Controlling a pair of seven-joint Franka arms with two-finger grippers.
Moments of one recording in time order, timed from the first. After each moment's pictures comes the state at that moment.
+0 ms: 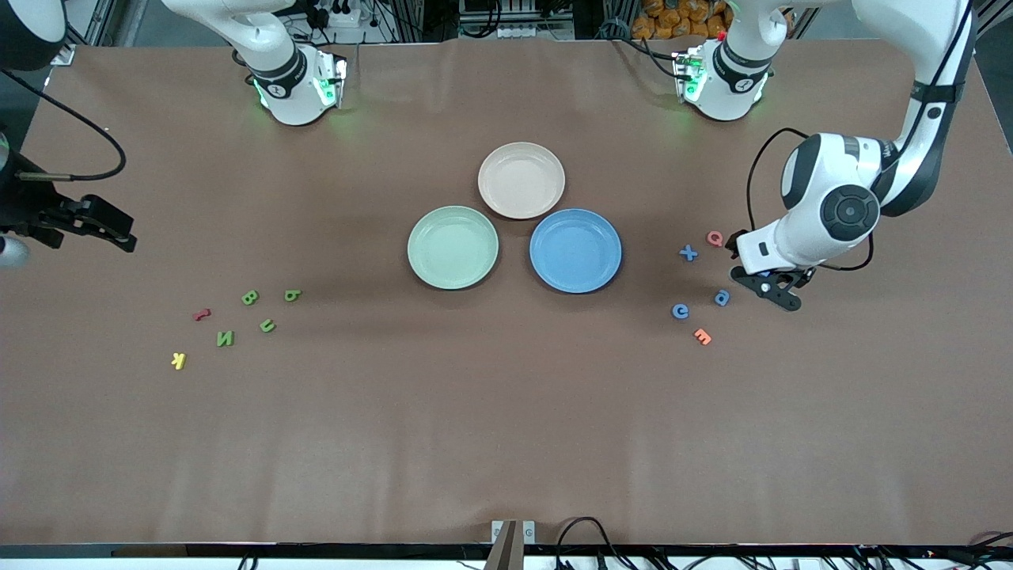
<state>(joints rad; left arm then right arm) -0.03 0.20 -0.12 -2.20 0.14 2.22 0.34 0.08 0.08 -0.07 -1.48 -0.04 1.61 0.07</state>
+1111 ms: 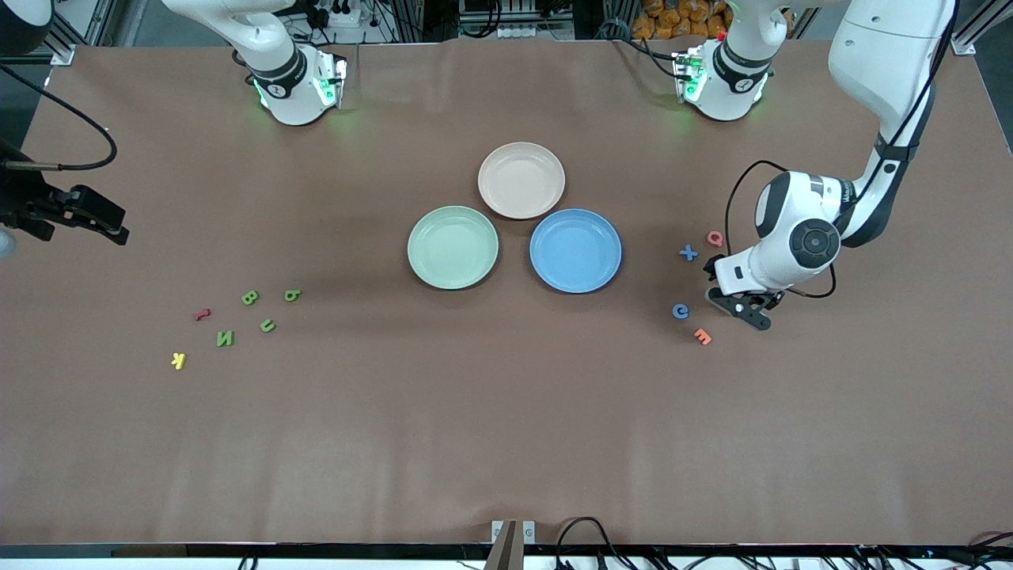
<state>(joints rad) -0.03 0.40 -0.12 -2.19 0.13 2.46 0.36 0.08 0.08 -0.06 -1.45 -0.04 1.57 0.07</state>
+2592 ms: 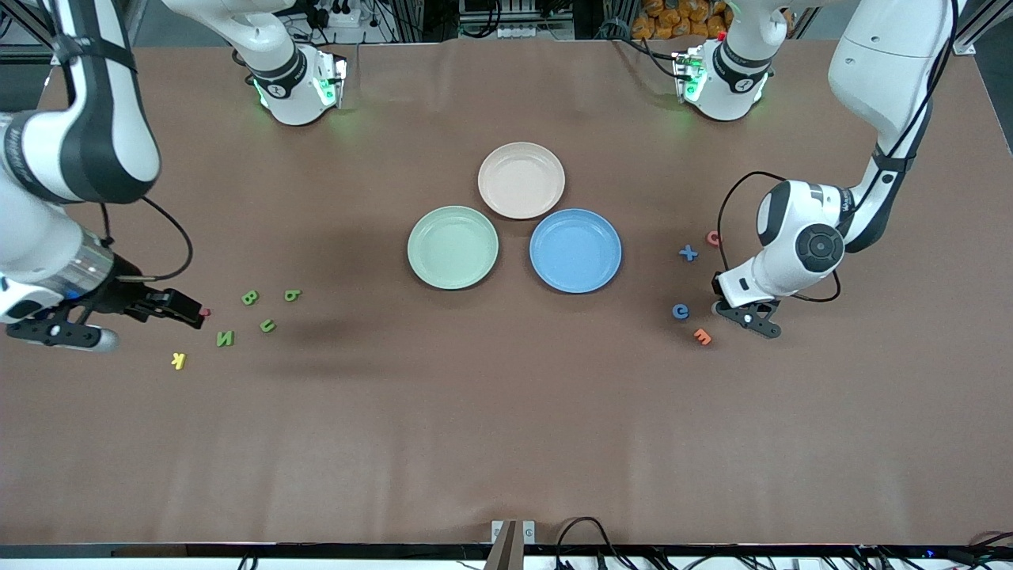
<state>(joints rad) -0.01 0.45 -0.12 -2.18 0.11 2.55 0.26 0.06 0.21 -0.07 -1.77 0.07 2.08 0.14</state>
